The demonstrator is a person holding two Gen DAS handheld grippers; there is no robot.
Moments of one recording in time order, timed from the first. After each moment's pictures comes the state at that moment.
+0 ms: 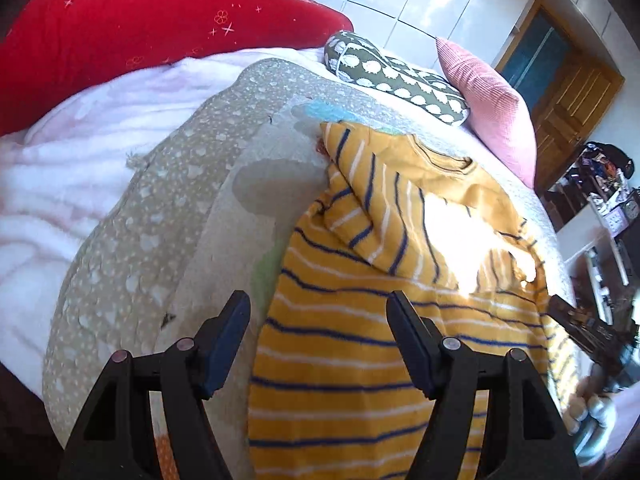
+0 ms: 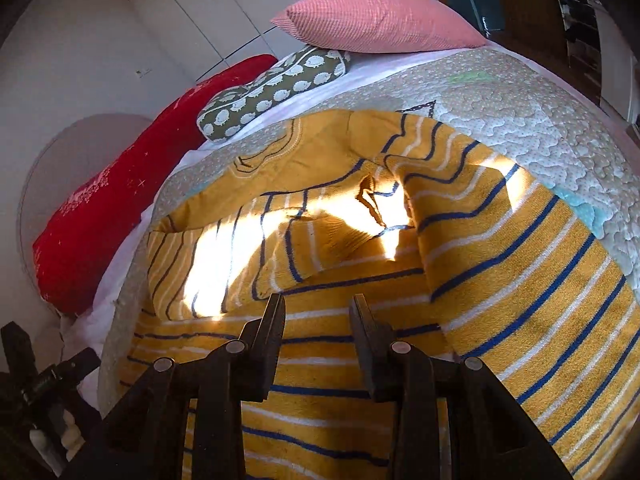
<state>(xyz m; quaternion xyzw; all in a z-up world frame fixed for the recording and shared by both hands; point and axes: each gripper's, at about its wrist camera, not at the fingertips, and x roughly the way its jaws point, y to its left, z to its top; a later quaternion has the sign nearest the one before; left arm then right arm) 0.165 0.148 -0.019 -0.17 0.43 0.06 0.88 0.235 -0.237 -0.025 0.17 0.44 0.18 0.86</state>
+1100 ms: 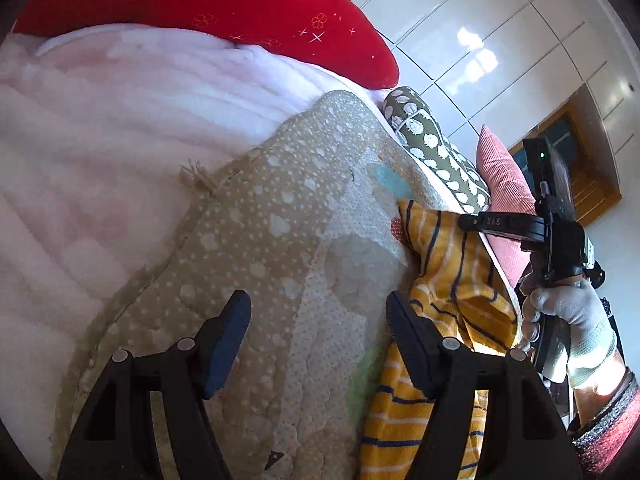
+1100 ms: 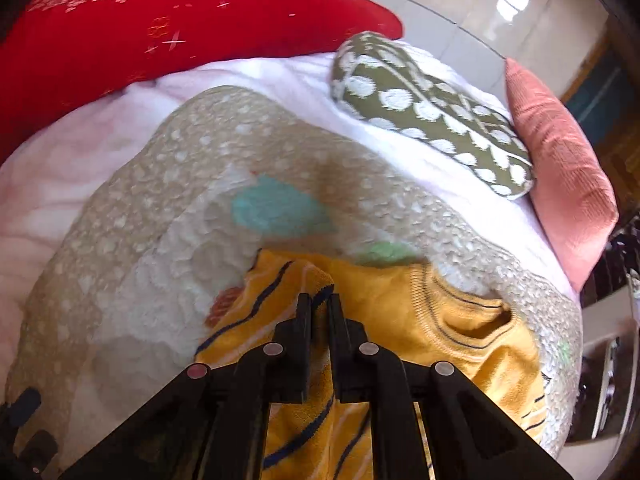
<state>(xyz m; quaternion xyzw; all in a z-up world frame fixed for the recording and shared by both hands) 0.180 0.281 -0.067 -0.37 0.37 0.05 0.85 0.416 0.123 -0.020 -0.24 0.47 0.12 0.84</state>
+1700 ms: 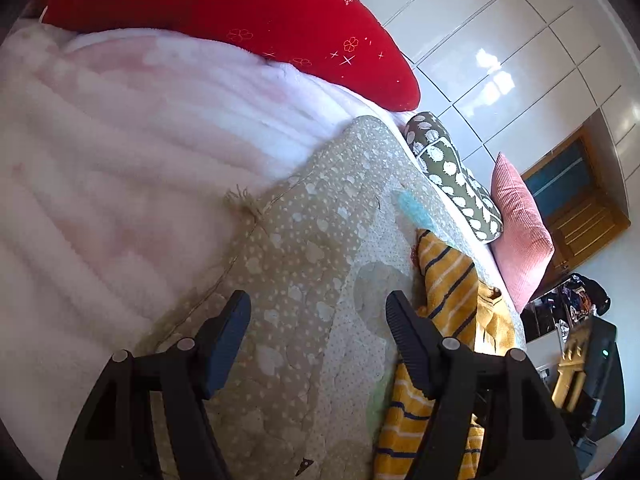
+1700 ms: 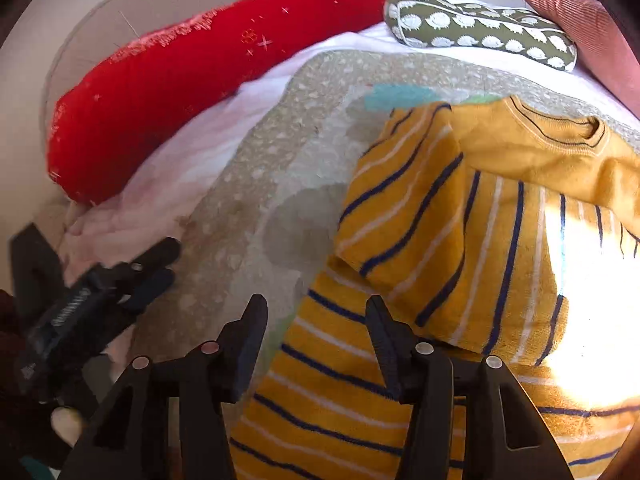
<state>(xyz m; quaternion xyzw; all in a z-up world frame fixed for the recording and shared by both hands) 0.171 0.302 -0.063 -0.38 0.34 0.09 0.86 0.264 0.090 -0.053 -0.02 0.52 0.27 0.81</state>
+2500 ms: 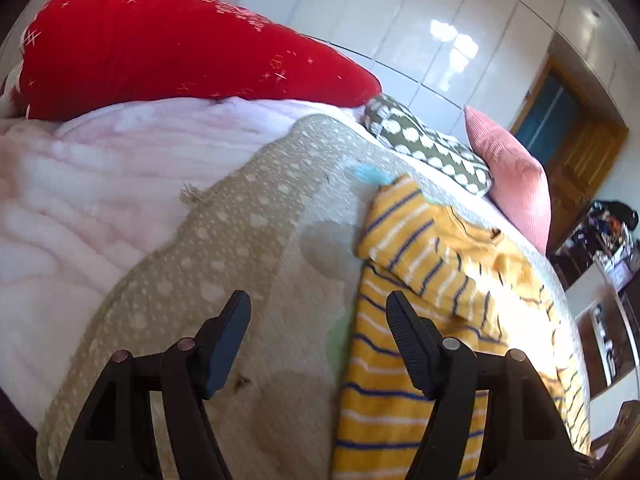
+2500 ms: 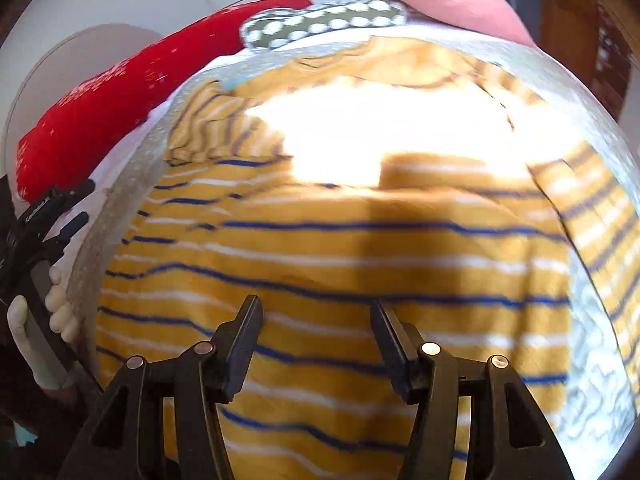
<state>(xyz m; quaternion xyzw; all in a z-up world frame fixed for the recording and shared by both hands) 0.138 0.196 -0.041 -0.22 0.34 0.08 0.91 0.138 -0.161 -0.063 0.06 0.51 0.15 0.84</state>
